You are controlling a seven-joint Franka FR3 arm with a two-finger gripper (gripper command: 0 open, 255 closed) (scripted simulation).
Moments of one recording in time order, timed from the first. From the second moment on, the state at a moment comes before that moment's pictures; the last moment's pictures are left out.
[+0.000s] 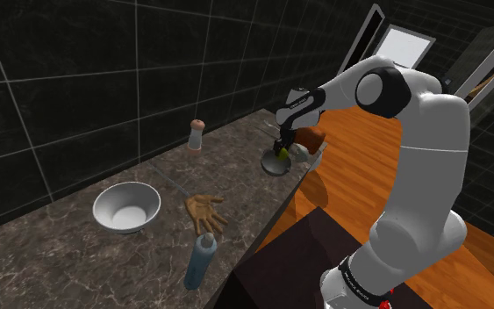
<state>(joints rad) -0.32 0.56 -0.15 -1.88 -0.10 2.43 -0.41</state>
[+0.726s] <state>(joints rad) -0.31 0.50 -0.15 -1.89 -0.10 2.38 -0.41</state>
